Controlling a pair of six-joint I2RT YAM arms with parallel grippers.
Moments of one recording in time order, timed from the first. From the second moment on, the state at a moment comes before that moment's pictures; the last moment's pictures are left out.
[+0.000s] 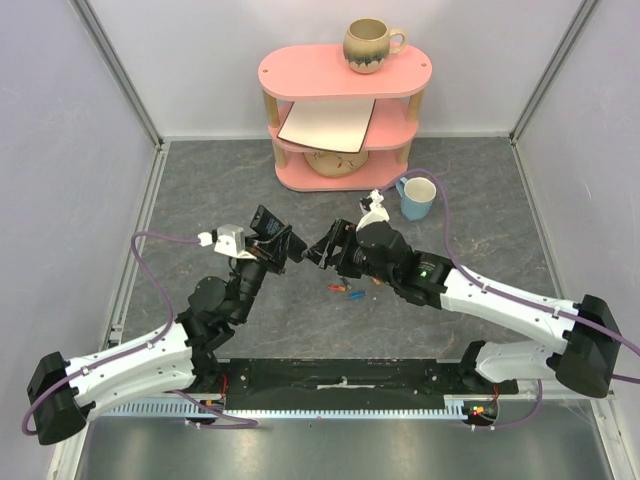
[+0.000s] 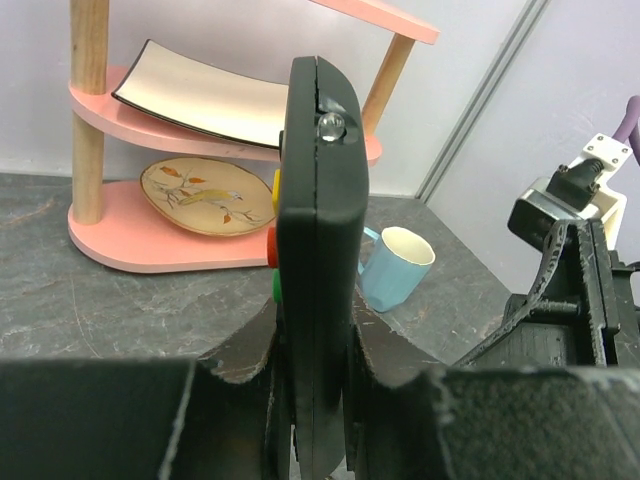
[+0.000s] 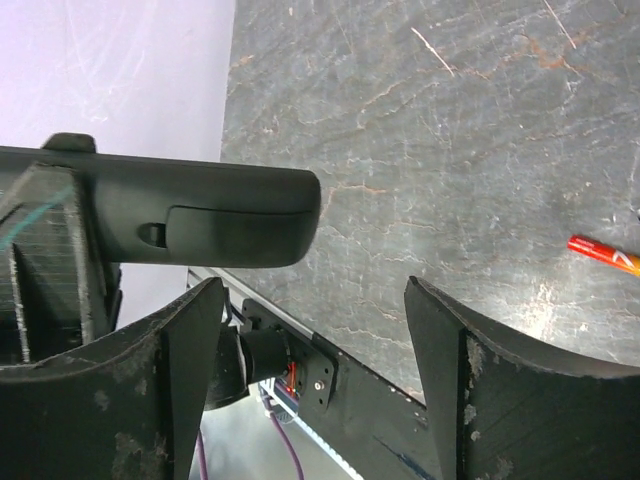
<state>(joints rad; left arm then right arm) -1.00 0.72 0.39 0.64 -0.60 -0.21 0.99 1.24 0.94 -0.14 0.16 1.06</state>
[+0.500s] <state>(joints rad) -1.00 0.74 0.39 0.64 -0.57 -0.23 0.99 1.30 1.01 -0.12 0.16 1.03</state>
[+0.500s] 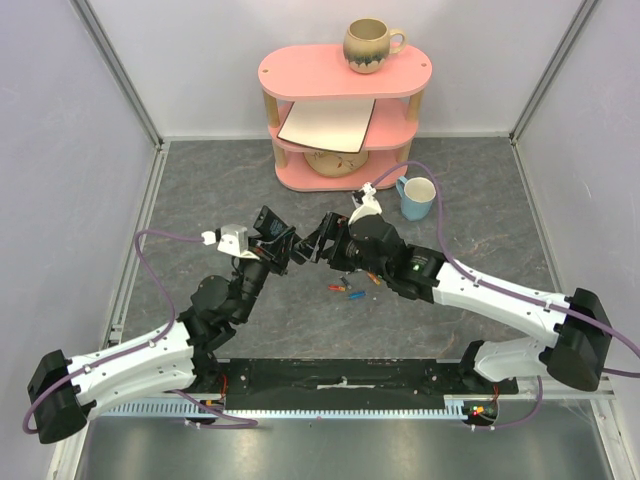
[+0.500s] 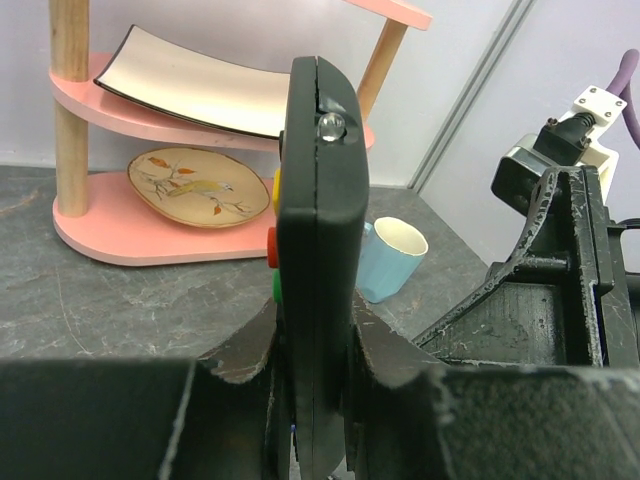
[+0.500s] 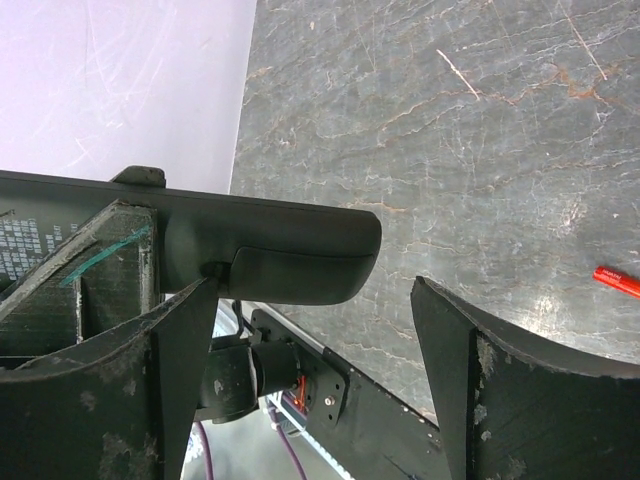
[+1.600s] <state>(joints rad) -0.99 0.78 0.39 0.63 -0.58 -0.23 0.96 1.34 1.02 -0.11 0.14 1.03</state>
